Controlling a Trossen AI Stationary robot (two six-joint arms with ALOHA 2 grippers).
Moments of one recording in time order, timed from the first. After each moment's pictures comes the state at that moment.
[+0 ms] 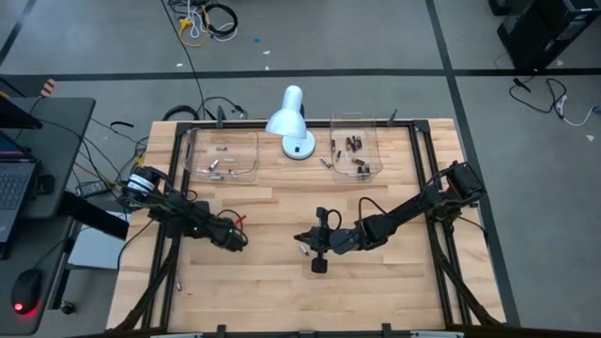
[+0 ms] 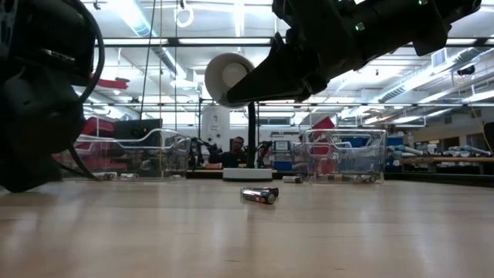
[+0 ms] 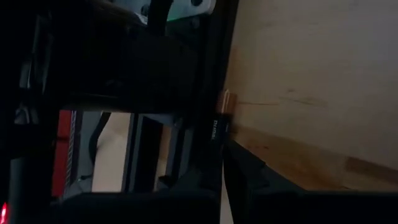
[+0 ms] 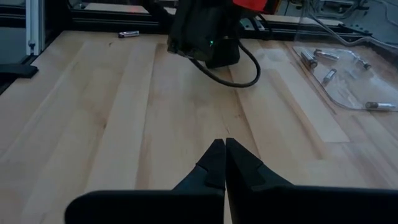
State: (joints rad) left arm -0.41 1.77 0.70 -1.27 0.06 -2.04; right arm 0.36 1.84 0.91 0.49 0.45 0.14
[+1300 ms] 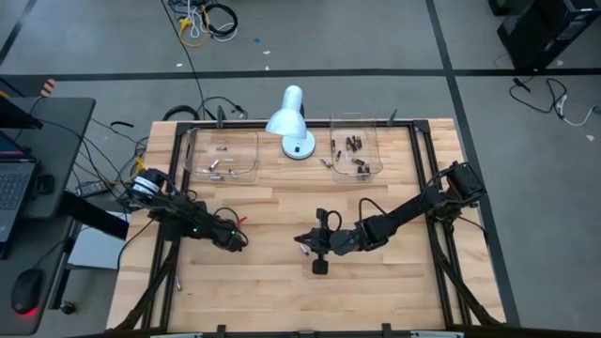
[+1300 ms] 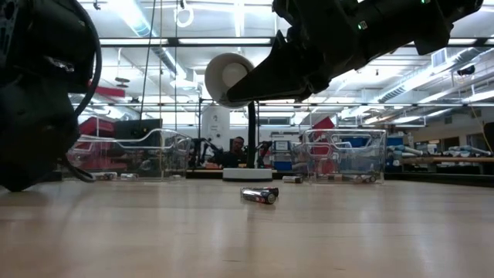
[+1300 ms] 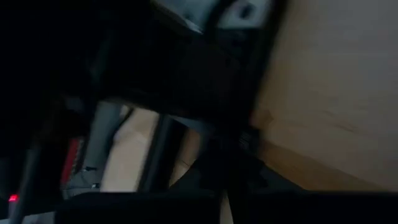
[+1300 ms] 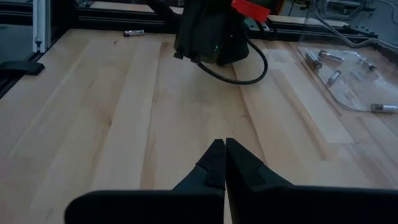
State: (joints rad) left arm -0.41 1.82 0.72 -1.32 0.06 -2.15; right arm 0.37 1.84 0.91 0.48 0.44 0.13
